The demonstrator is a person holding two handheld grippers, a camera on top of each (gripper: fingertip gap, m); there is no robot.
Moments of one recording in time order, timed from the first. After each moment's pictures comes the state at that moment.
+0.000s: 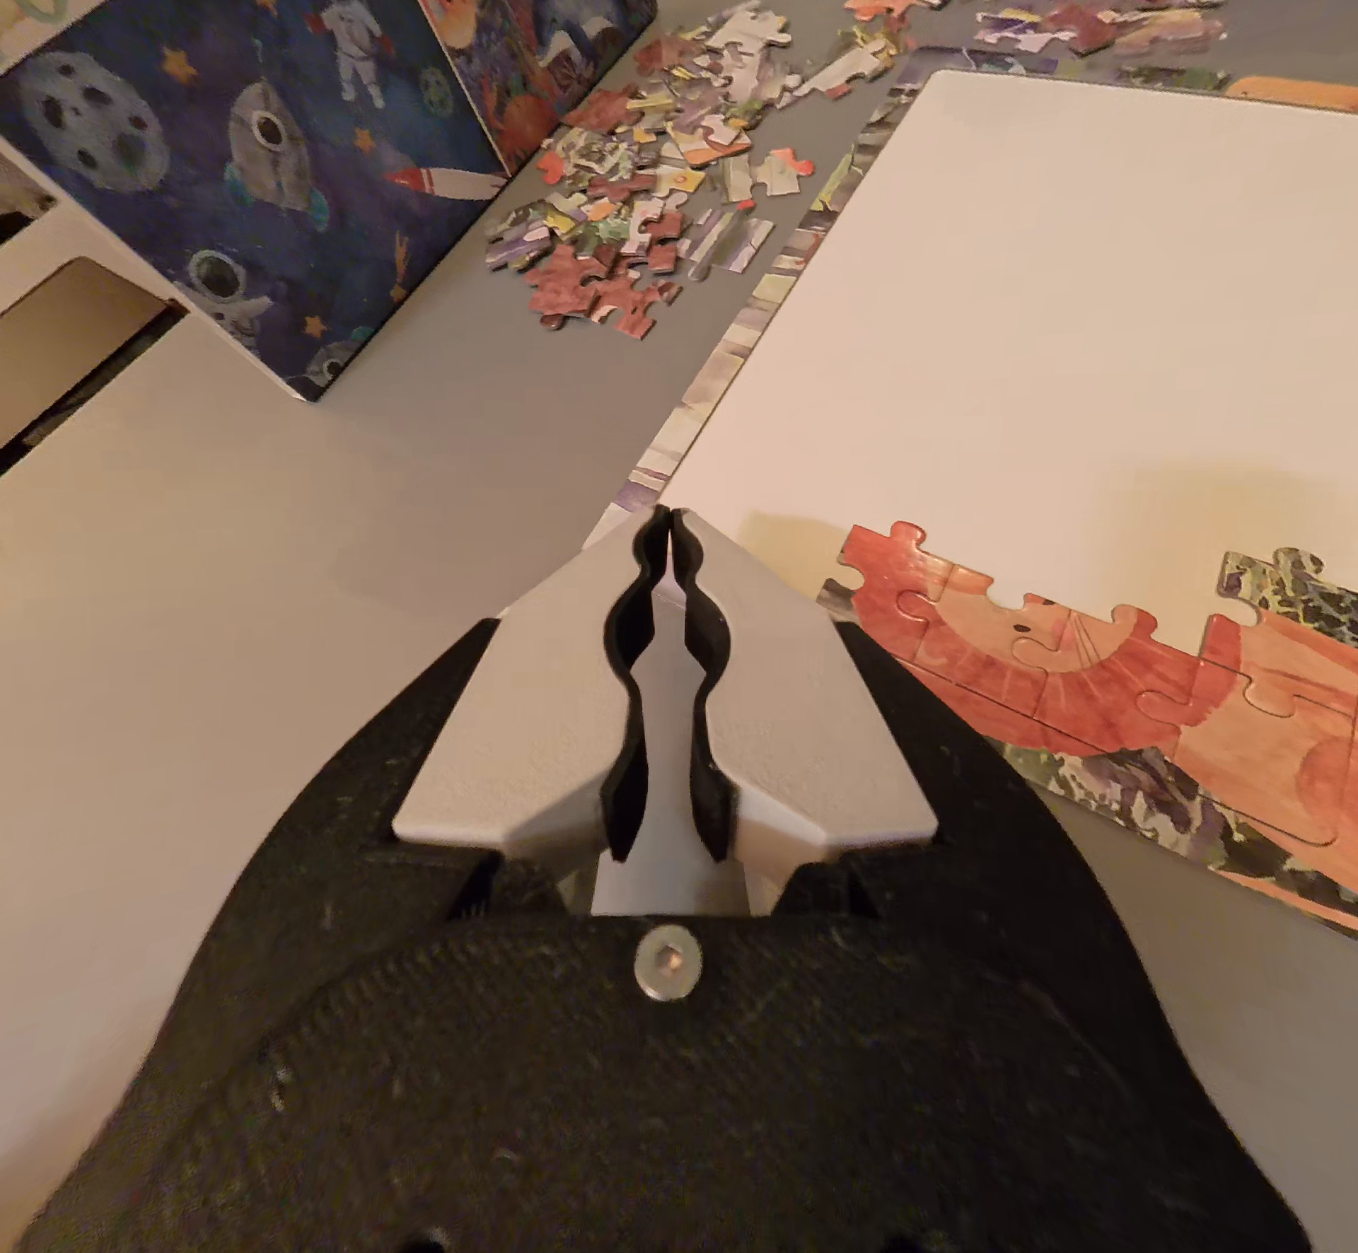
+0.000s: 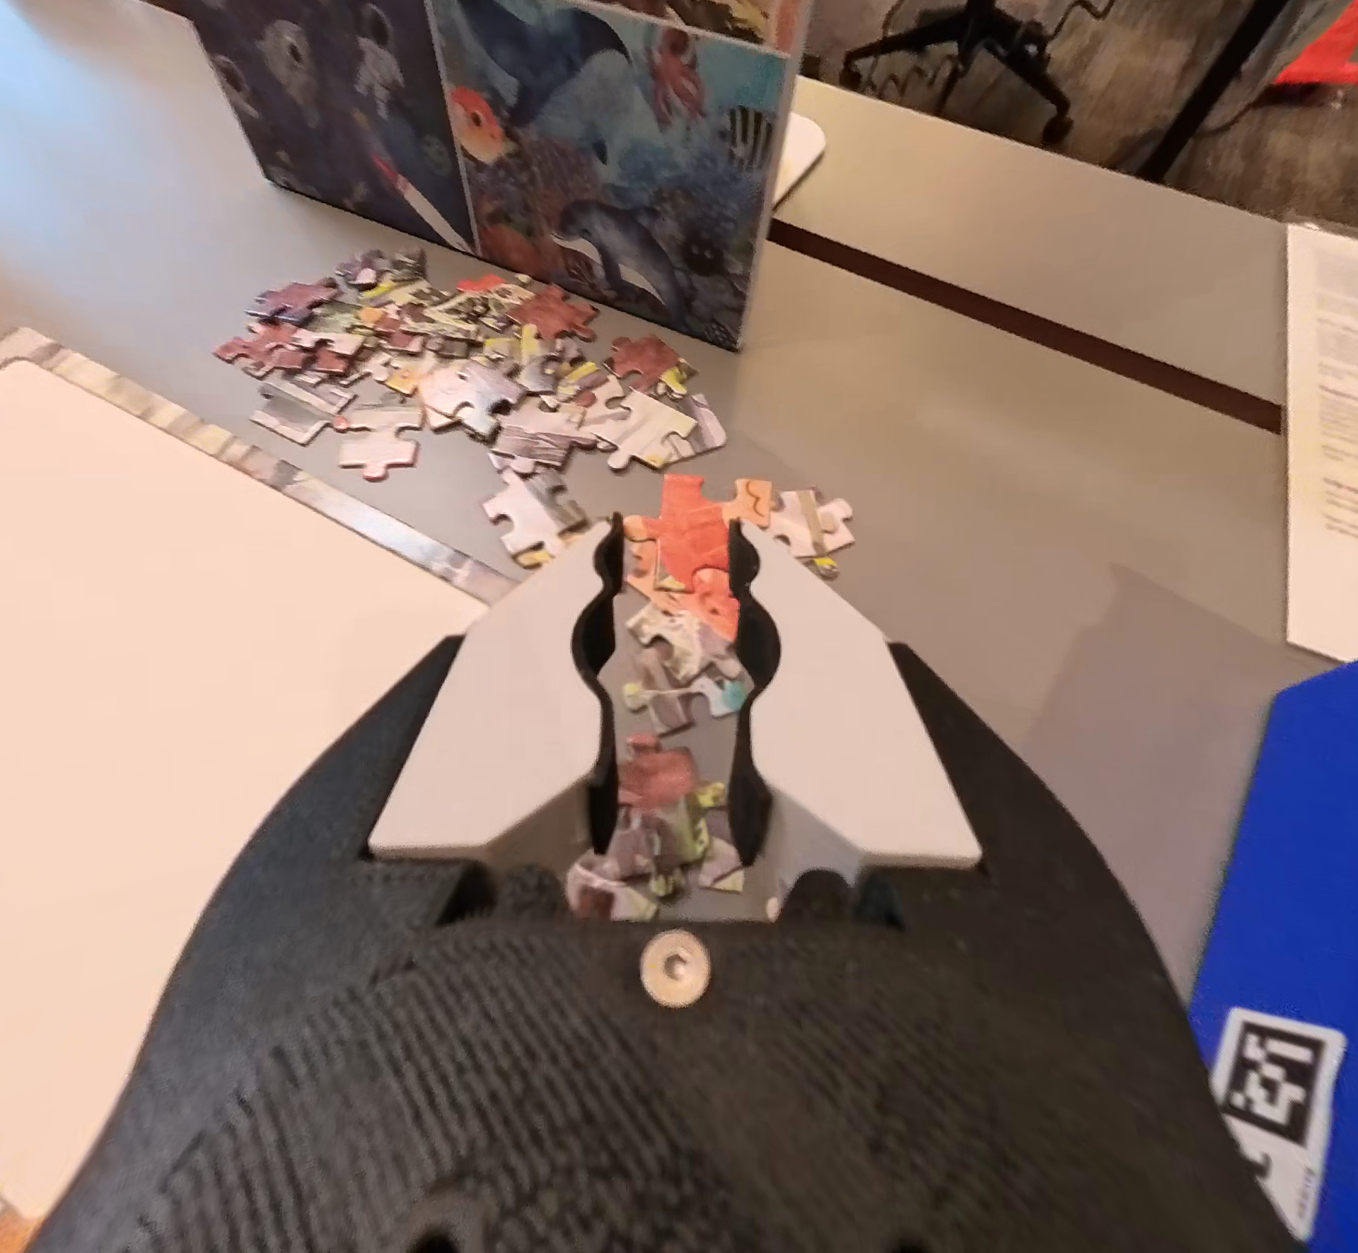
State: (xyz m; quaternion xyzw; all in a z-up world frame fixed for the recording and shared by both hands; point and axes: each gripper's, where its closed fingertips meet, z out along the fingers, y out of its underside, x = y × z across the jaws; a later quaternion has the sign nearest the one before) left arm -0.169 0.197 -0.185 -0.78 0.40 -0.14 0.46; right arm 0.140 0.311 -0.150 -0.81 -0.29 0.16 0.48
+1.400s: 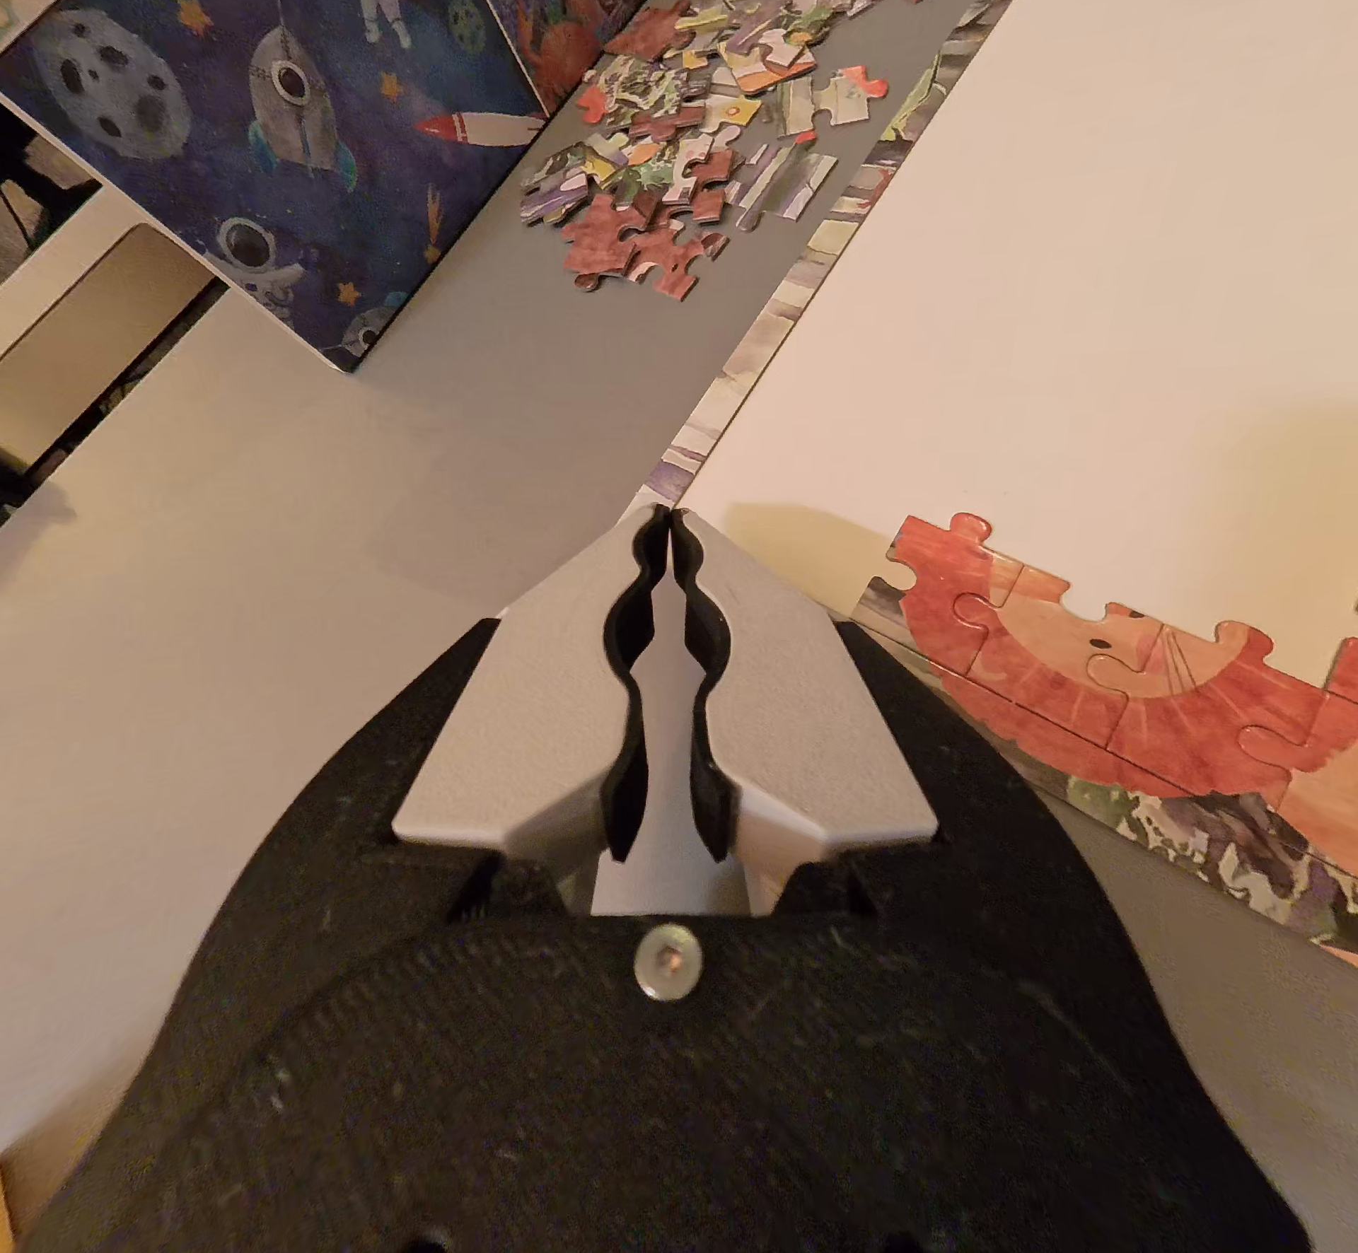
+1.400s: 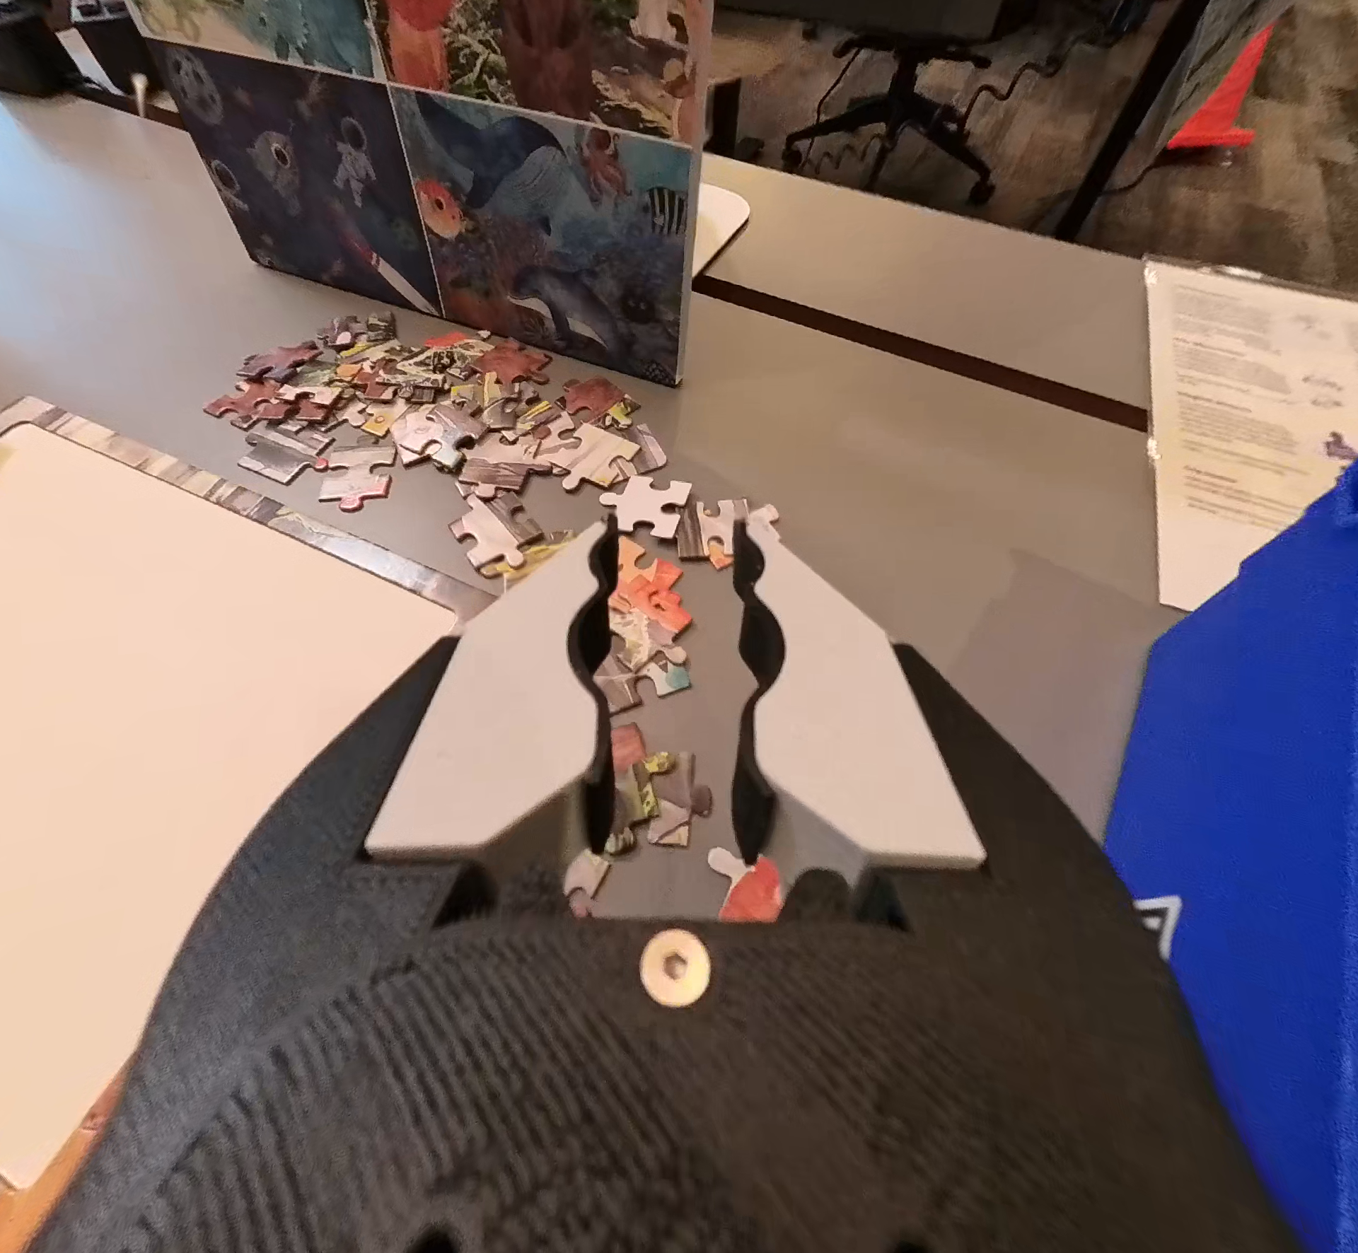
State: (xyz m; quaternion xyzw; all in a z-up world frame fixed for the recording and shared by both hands) left arm -0.173 0.206 -0.196 -0.80 0.40 -0.07 0.45; right arm 0.169 0.307 -0.127 -0.80 -0.26 0.16 0.52
